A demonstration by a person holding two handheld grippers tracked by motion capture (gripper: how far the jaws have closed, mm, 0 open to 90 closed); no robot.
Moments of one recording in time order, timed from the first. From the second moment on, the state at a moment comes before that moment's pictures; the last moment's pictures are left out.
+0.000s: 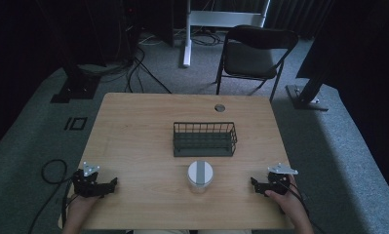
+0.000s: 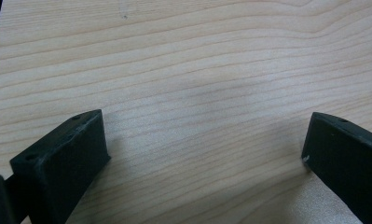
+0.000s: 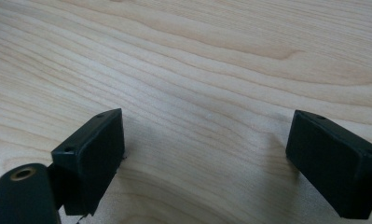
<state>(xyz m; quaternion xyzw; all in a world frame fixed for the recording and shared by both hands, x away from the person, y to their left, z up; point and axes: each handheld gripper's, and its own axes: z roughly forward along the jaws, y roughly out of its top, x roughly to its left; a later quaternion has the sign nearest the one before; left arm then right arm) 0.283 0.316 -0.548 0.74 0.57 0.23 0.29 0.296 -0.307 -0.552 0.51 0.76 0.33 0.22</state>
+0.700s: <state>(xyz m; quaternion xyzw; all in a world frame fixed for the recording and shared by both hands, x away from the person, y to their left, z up) 0.283 0.316 -0.548 0.74 0.57 0.23 0.29 0.296 -0.306 -0.552 0.50 0.77 0.33 0.21</state>
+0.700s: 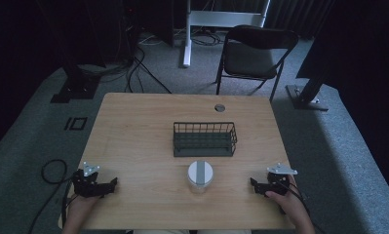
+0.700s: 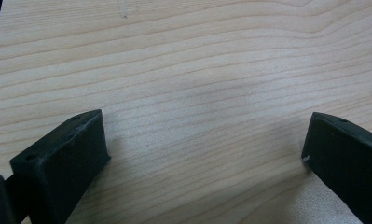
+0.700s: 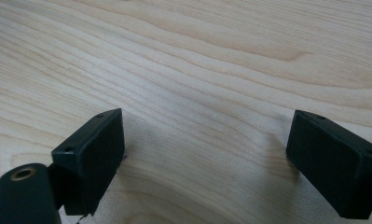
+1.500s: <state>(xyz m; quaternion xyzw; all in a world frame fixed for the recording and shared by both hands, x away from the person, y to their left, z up) 0.283 0.316 -0.548 0.74 0.57 0.23 0.29 0.290 -0.292 -0.549 0.46 0.79 0.36 0.20</state>
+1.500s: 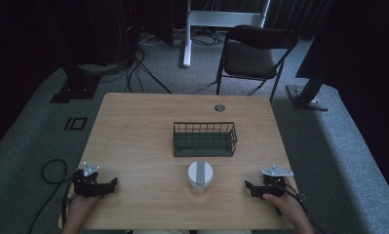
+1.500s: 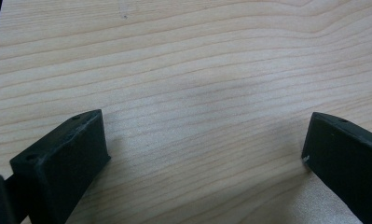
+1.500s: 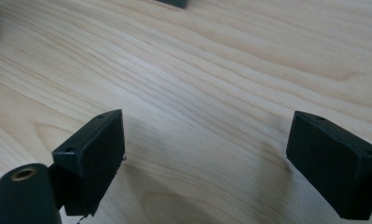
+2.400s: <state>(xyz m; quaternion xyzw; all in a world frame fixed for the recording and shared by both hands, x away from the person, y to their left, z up) 0.283 0.316 -0.548 0.74 0.57 0.23 0.29 0.283 -0.250 -0.540 0.41 0.80 0.39 0.18</state>
